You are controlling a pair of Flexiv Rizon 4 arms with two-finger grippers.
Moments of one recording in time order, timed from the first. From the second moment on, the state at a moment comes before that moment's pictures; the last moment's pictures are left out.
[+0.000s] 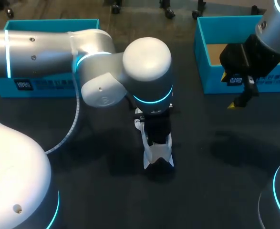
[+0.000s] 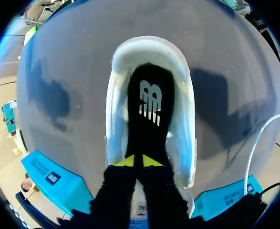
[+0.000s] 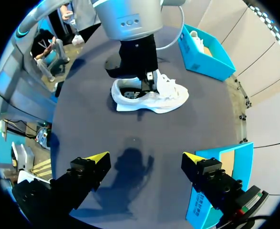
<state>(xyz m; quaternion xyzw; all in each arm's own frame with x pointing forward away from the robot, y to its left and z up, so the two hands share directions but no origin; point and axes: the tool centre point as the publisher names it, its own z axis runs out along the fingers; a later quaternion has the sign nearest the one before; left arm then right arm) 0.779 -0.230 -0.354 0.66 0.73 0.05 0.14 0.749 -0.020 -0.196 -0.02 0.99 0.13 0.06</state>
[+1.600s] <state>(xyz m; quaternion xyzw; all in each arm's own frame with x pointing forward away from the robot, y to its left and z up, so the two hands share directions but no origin) 0.778 -0.217 -0.325 0.68 0.72 0.05 0.11 0.748 -0.020 -0.196 -0.02 0.99 0.13 0.06</state>
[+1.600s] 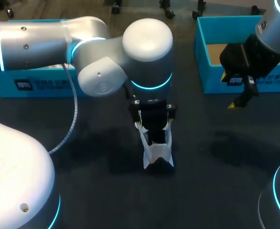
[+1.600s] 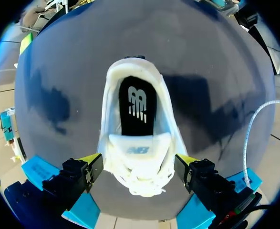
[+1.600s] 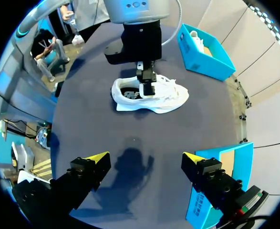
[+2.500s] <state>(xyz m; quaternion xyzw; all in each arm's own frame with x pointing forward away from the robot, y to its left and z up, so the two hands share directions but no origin) 0.802 -0.218 -0.299 0.67 0.73 0.04 0.12 0.748 -0.020 -0.196 -0.02 0.99 0.13 0.06</state>
